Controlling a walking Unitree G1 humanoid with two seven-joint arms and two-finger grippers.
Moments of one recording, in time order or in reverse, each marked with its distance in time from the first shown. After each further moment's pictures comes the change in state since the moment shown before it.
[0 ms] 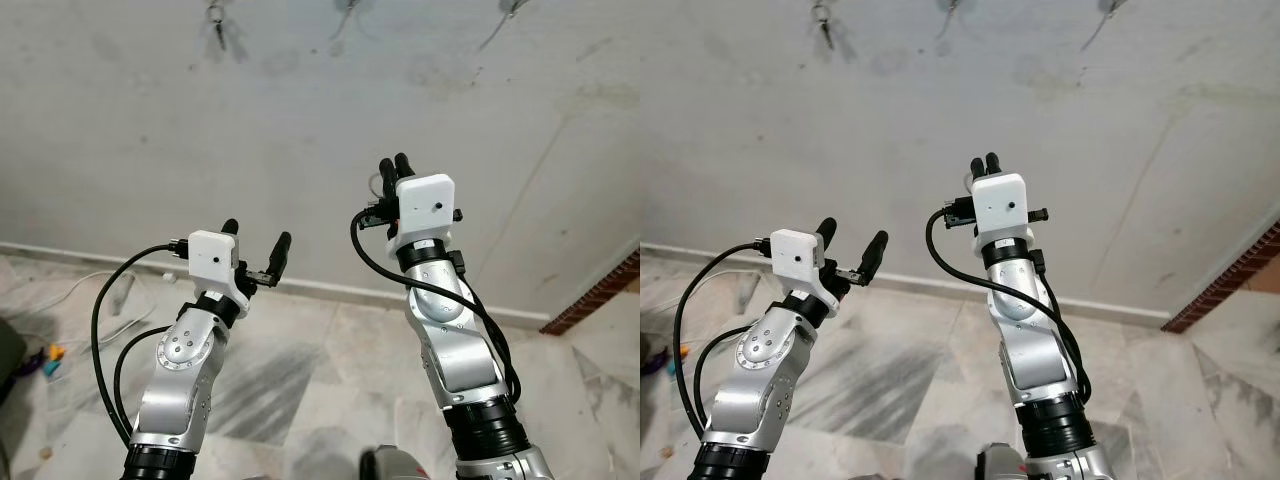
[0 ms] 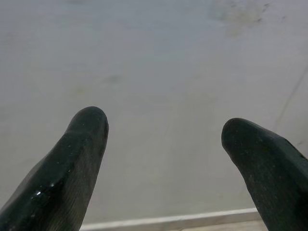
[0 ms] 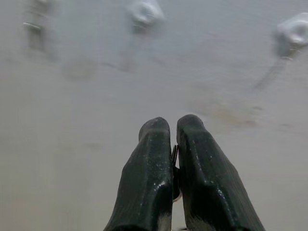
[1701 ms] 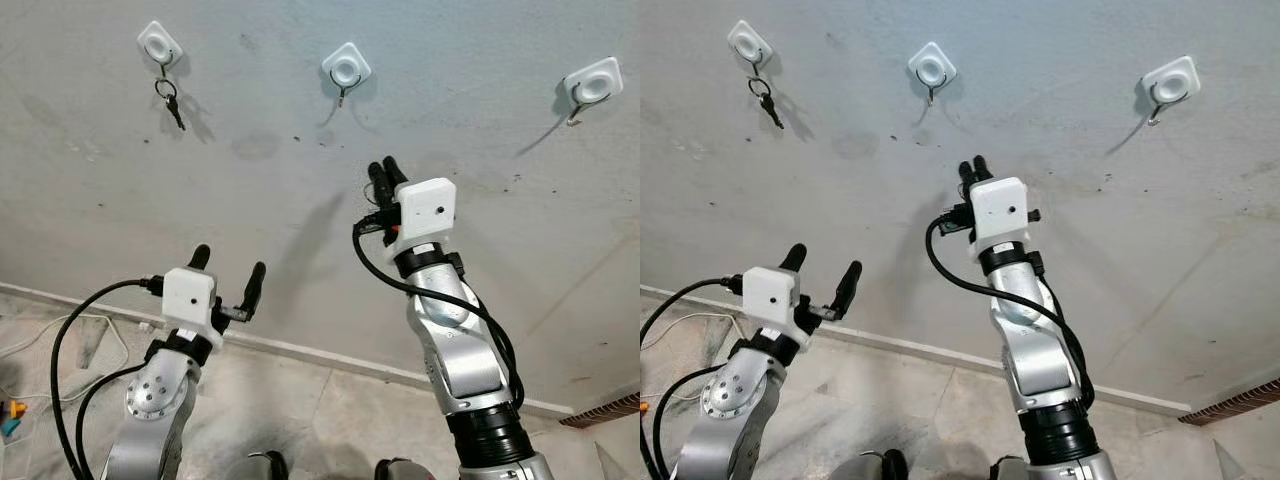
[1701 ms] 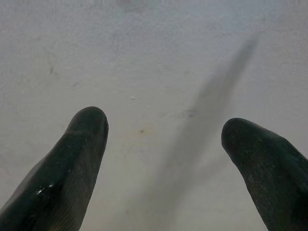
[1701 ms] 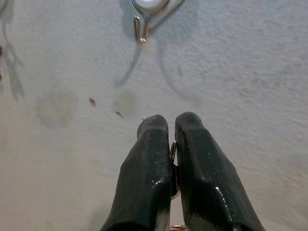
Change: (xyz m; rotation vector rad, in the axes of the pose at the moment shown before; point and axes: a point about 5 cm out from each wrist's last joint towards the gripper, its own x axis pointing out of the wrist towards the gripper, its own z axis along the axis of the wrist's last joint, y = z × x) left arm -0.052 0.029 -0.008 0.171 0.013 0.109; right arm -0.004 0.026 0.015 0.141 -0.062 0.174
